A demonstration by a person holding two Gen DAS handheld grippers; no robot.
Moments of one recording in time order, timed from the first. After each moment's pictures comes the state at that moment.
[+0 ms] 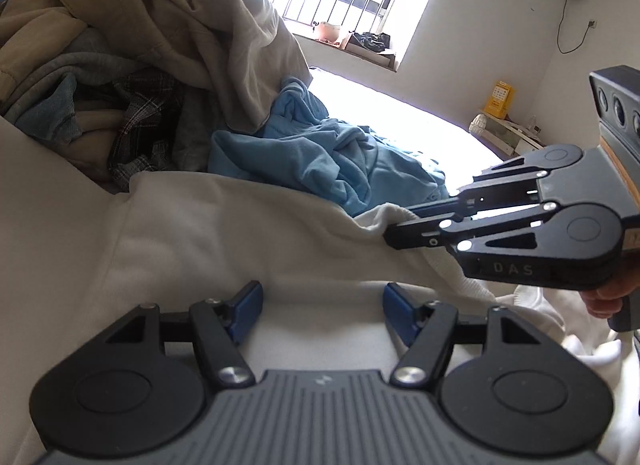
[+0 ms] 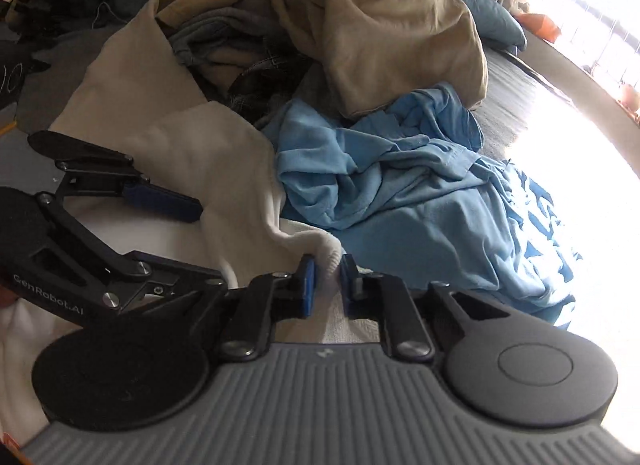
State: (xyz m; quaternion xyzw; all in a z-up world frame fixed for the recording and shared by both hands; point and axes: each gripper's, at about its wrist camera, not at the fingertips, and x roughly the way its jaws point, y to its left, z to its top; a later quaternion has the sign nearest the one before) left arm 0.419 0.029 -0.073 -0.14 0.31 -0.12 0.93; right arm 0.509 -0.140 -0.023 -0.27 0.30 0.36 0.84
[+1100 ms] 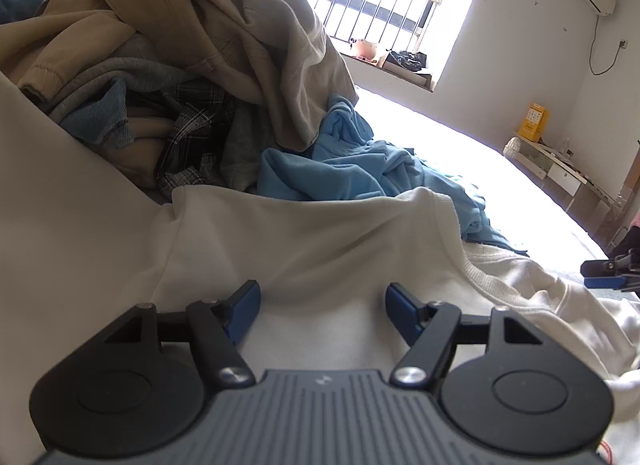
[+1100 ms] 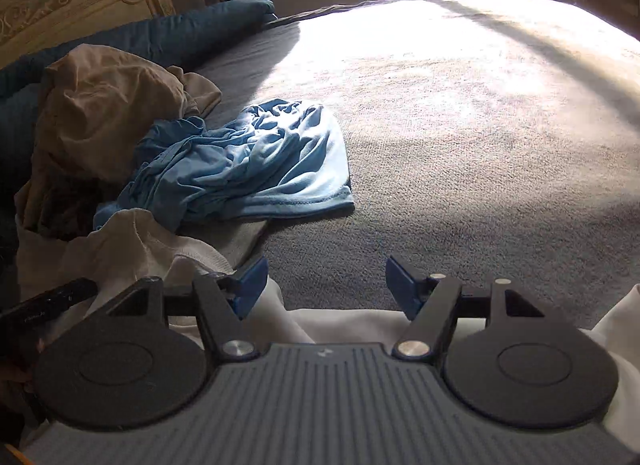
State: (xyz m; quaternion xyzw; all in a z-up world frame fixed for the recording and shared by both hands) left arm 0.422 0.041 -0.070 -0.15 0.30 -0.06 0.94; right arm 0.519 -0.373 -0.032 0.10 0.39 0.15 0.90
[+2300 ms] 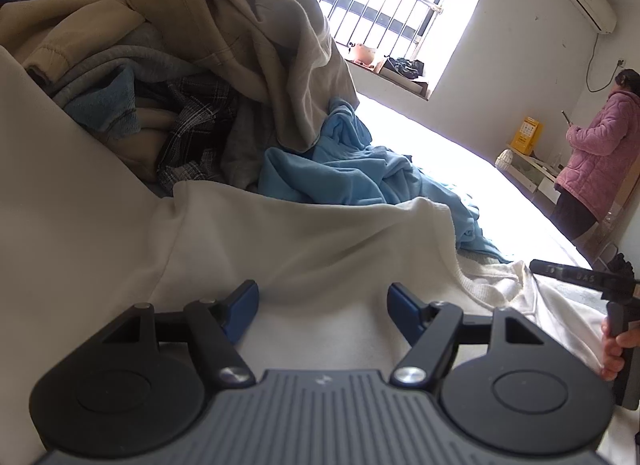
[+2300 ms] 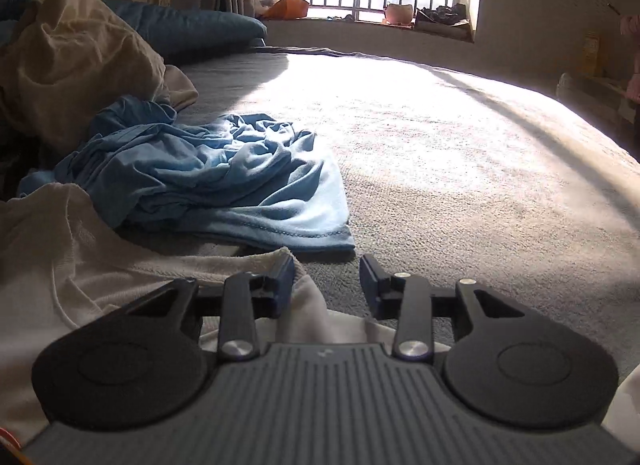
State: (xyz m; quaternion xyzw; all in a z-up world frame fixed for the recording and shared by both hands) left arm 0.423 0.047 -0.073 -0.18 0.29 -0.07 0.94; right arm 0.535 -0.337 -0.045 0.01 0.28 0.07 0.96
